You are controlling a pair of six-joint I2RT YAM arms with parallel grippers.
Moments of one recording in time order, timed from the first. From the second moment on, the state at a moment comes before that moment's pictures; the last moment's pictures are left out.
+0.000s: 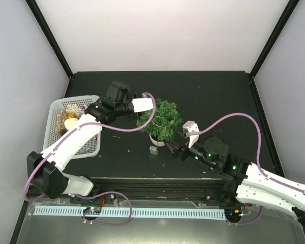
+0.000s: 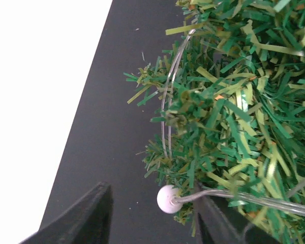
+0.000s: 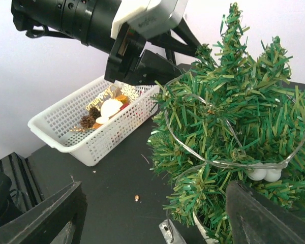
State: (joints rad) left arm -0.53 1.35 1.25 -0.55 0.18 0.85; right arm 1.08 0.73 0.59 -0.02 0.18 0.26
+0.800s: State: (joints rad) left arm -0.52 1.31 1.21 -0.50 0.08 0.87; right arm 1.08 0.73 0.58 -0.02 0.20 0.26
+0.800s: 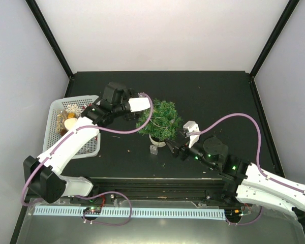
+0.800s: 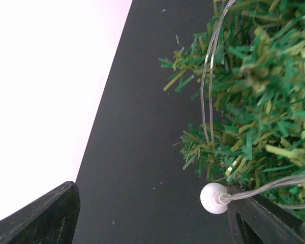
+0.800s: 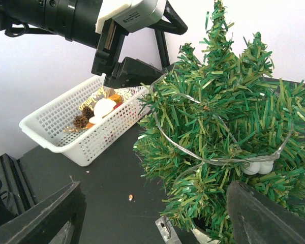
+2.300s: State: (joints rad) left arm 0.45 1.57 1.33 -0.99 0.50 0.90; right arm 1.07 0.96 0.68 -0.18 0.32 0.37
